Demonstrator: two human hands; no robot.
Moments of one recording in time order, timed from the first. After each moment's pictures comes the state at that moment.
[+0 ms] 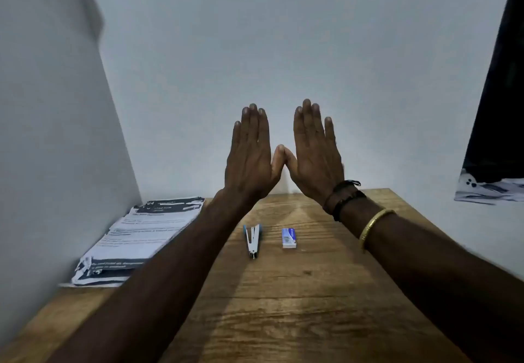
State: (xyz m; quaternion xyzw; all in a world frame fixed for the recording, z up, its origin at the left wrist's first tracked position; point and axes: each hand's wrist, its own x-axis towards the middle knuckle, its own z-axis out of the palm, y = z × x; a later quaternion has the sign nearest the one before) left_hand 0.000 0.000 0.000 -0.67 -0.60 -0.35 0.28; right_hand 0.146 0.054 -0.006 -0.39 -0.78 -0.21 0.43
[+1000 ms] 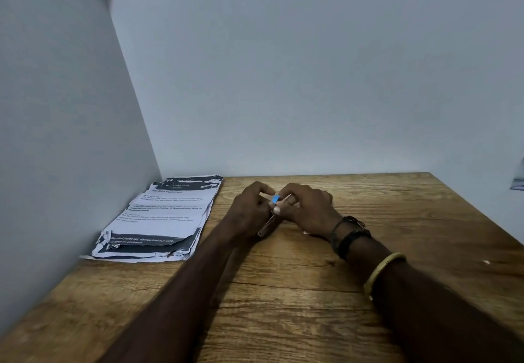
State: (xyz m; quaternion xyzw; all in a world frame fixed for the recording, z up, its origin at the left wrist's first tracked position) left_hand -0.048 -0.022 -0.102 -0.57 -0.67 -0.43 -0.22; right_hand 0.108 0.049 -0.111 -0.41 -0.83 0.24 0.30
